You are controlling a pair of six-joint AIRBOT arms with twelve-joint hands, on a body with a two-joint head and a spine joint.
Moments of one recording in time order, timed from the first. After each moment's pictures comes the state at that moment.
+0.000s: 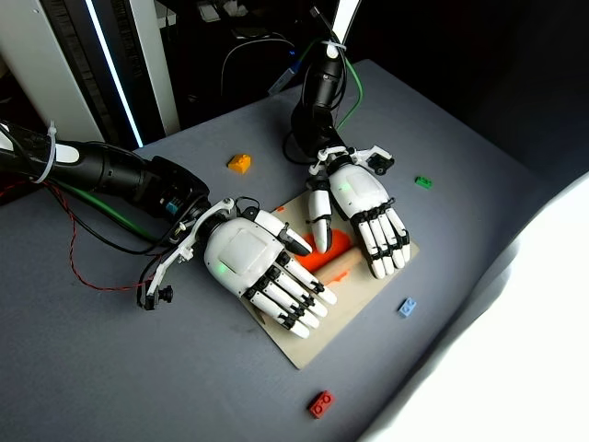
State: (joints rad) left arm 0.84 -1.45 1.31 -0.68 -1.17 1.33; right arm -0.72 -1.69 1.25 0.90 1.26 -1.51
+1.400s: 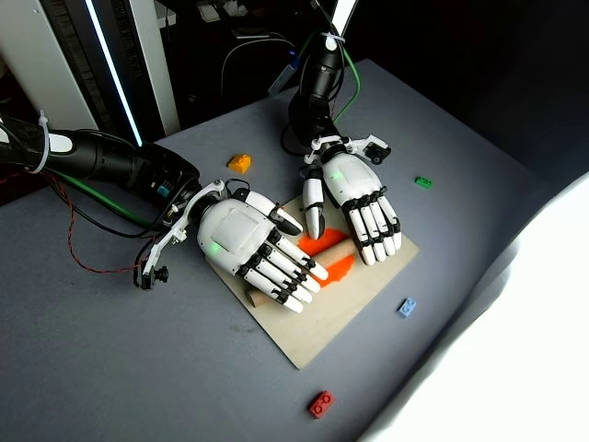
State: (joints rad) left arm 0.90 -1.41 1.23 -0.64 -1.20 1.36; right arm -0.75 -1.69 1.16 0.89 1.30 -1.52
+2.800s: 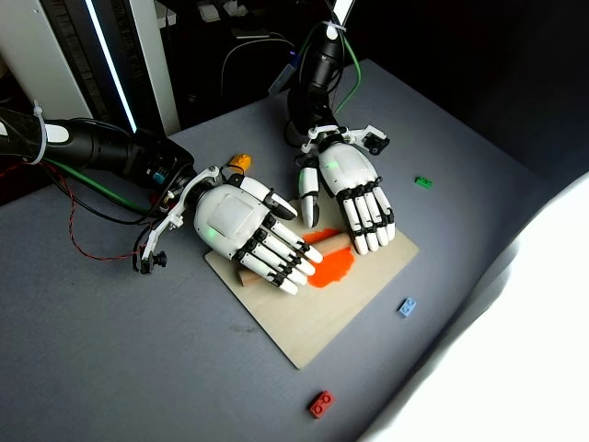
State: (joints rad) left arm 0.94 -1.35 1.14 -0.62 -1.21 1.39; right arm -0.77 -1.69 1.10 0.89 1.32 -1.53
